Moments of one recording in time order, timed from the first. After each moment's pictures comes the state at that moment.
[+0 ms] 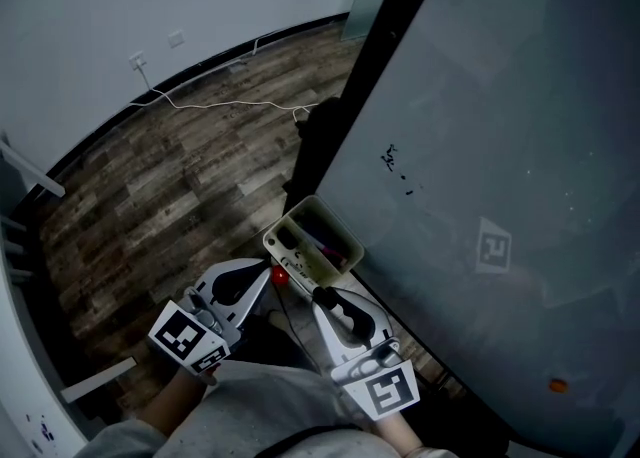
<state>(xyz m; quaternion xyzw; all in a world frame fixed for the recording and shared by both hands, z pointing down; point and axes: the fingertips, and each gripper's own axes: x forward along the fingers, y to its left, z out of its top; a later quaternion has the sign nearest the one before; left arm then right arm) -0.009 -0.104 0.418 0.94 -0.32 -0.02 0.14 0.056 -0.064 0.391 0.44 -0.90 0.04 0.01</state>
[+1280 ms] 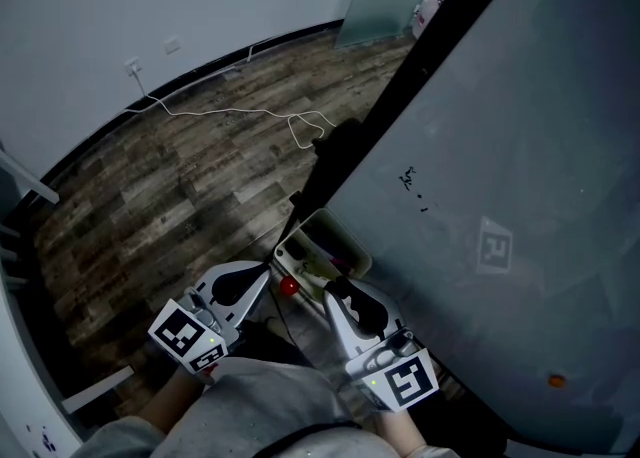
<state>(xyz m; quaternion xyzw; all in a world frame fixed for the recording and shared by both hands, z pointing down) -0.031 -0.116 0.416 0.94 -0.30 -0.03 0.15 0.047 -0.092 0.357 0.44 -0.90 0.06 -0.01</state>
